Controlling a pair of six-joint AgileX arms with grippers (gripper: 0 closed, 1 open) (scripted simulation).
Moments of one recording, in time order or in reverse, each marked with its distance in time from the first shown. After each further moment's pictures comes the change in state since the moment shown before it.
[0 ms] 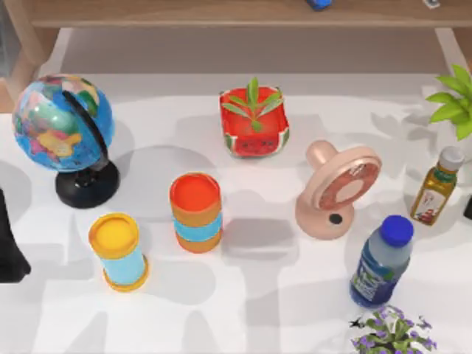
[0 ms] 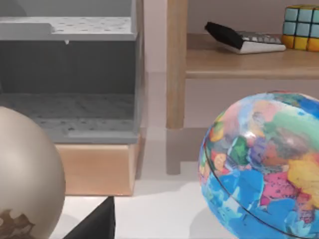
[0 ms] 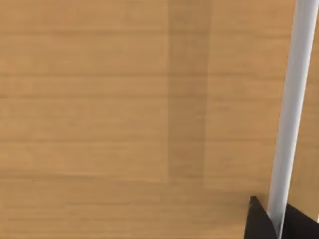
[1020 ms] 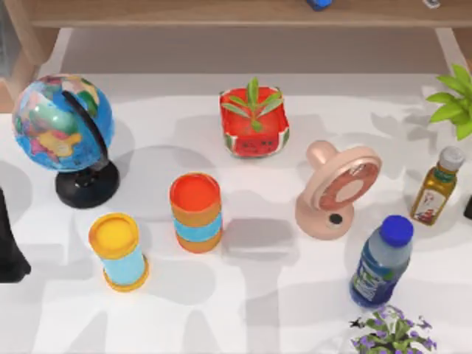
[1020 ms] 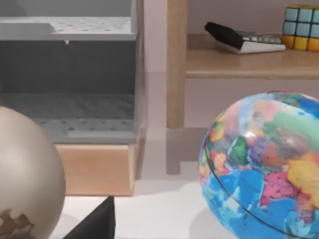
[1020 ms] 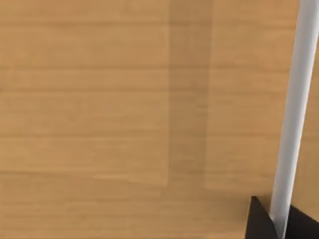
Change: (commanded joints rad) left arm 0.000 0.000 0.000 0.000 0.000 0.000; right arm 0.109 0.082 0.215 -0.143 0.118 0.002
